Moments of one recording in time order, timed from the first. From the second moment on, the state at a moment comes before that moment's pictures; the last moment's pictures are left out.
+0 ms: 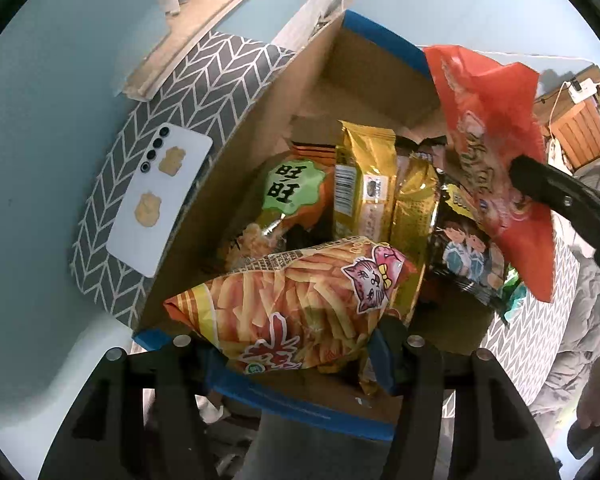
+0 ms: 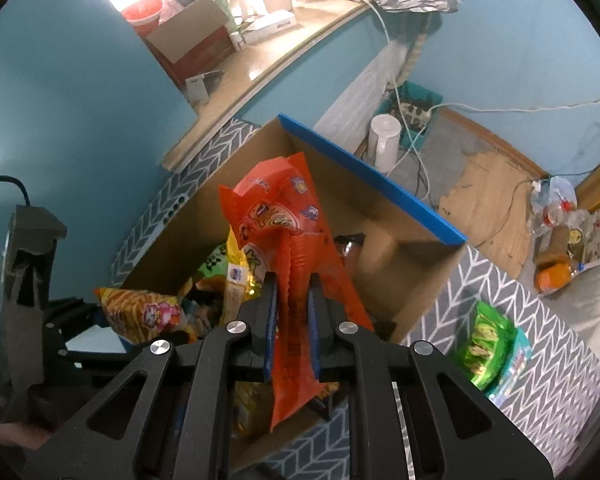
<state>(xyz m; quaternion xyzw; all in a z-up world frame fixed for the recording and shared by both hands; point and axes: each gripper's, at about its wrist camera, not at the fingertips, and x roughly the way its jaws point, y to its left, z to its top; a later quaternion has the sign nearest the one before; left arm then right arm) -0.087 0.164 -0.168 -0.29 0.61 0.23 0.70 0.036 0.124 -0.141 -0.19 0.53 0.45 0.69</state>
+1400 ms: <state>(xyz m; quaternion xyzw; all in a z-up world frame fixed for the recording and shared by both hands) -0.035 0.095 -0.121 -0.27 0.60 0.17 0.73 0.077 0.024 -0.124 -0.11 0.55 0.35 0.75</state>
